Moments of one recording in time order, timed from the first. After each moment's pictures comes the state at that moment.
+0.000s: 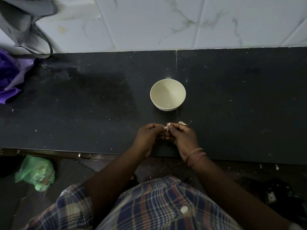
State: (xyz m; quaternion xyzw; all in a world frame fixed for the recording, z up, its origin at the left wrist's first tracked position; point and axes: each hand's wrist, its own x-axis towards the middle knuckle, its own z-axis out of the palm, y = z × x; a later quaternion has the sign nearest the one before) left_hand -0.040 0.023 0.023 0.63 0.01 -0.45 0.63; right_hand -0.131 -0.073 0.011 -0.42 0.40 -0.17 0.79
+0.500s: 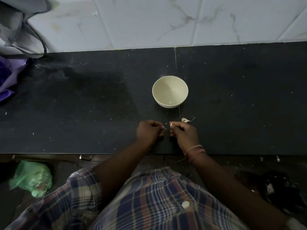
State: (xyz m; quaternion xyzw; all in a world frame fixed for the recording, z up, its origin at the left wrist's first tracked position) left_hand -0.012 0.028 0.005 0.80 -0.04 -0.37 0.47; right_hand -0.122 -0.061 -0.003 -0.57 0.47 -0.18 0.65
